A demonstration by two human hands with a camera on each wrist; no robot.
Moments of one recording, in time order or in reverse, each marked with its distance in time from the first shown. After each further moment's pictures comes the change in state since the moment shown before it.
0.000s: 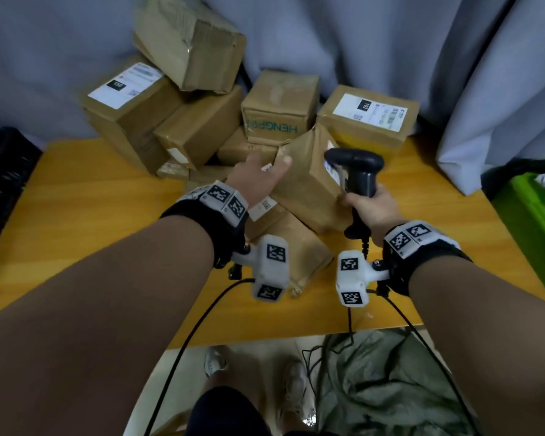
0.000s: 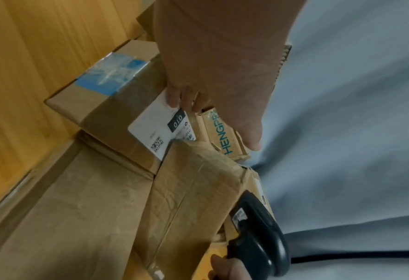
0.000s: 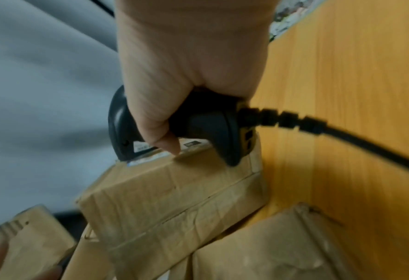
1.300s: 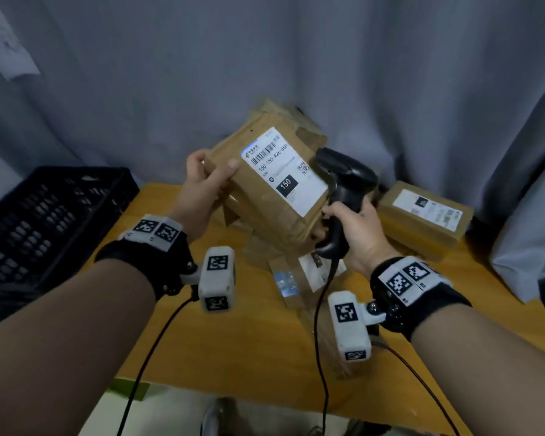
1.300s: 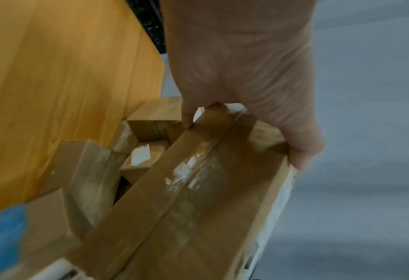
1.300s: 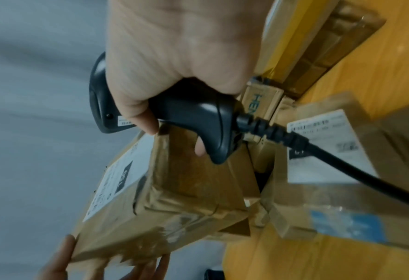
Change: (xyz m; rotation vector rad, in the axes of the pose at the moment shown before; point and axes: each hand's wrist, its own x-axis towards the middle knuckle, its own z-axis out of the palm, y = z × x) left_hand -0.063 -0.057 -0.170 -0.904 0.411 0.232; right_hand -0.071 -0.140 0.101 0.531 -0.427 -0.198
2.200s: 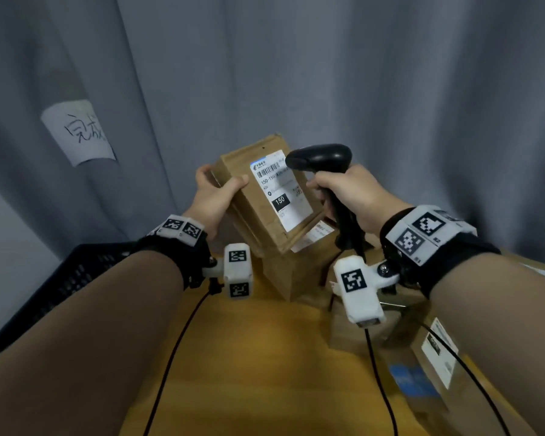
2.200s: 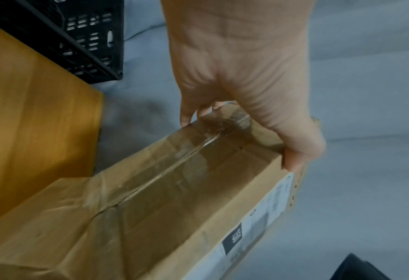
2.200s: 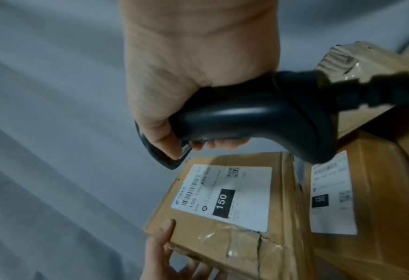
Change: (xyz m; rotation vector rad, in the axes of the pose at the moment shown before) left_hand 0.170 0.086 -0.178 0.135 0.108 0.094; right_hand 0.081 -0.073 0.269 -0.567 -0.061 -0.137
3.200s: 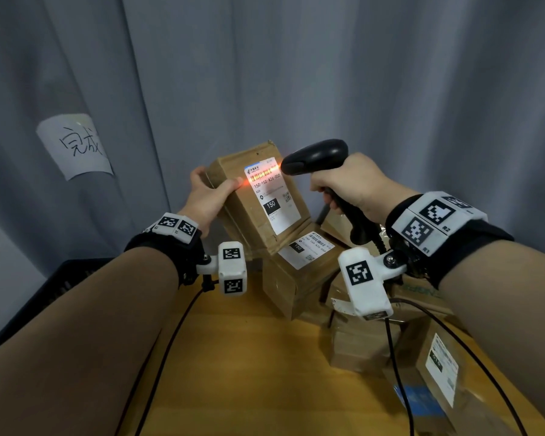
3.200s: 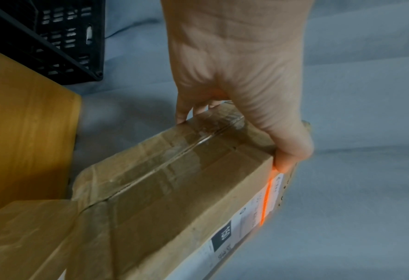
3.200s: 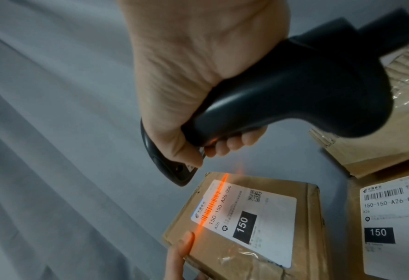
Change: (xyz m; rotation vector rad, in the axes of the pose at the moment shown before) left_hand 0.047 0.009 -0.022 0.026 -0.071 0.005; right_hand 0.004 -0.049 0.010 -0.245 0.030 -0.031
